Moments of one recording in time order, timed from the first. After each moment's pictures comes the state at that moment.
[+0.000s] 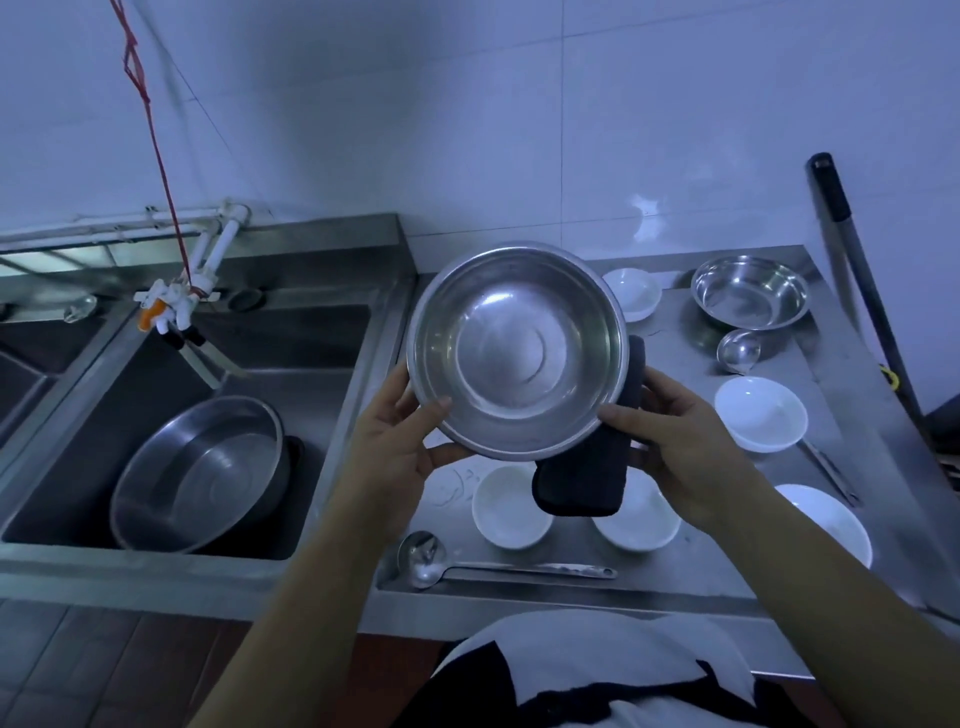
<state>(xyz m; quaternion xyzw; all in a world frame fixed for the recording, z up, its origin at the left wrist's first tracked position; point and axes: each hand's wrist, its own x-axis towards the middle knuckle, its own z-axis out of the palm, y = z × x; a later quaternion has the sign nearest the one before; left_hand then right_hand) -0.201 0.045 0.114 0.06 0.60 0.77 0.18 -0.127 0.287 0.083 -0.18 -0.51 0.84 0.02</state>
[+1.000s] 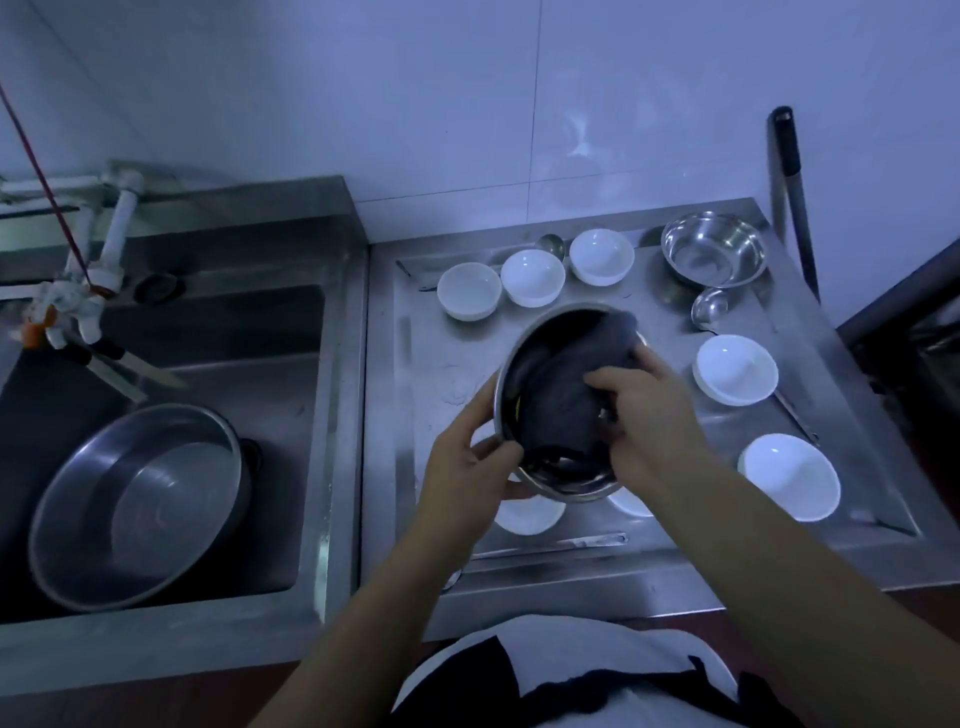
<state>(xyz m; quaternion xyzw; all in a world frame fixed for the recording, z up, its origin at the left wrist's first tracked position) -0.227 0.043 0.091 0.07 0.65 0.69 0.31 -0.196 0.198 0.116 -0.42 -0.44 0.78 0.14</state>
